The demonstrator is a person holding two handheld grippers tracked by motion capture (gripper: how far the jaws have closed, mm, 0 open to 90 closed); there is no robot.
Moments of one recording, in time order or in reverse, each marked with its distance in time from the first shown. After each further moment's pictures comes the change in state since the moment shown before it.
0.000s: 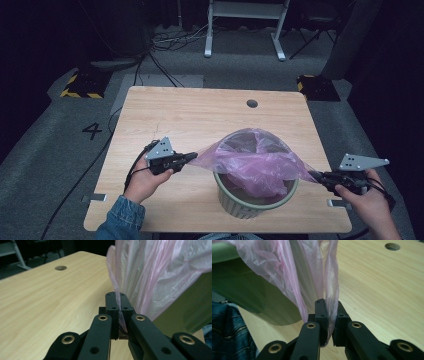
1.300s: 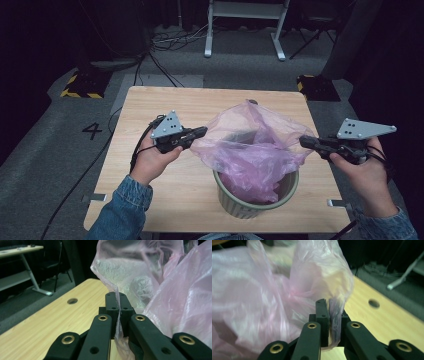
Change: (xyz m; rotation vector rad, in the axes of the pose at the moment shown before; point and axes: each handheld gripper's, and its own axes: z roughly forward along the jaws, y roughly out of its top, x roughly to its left) left arm 0.003 0.084 -0.004 -0.081 0.080 0.104; right arm 0.014 0.106 -0.012 -0.140 -0.058 -0.176
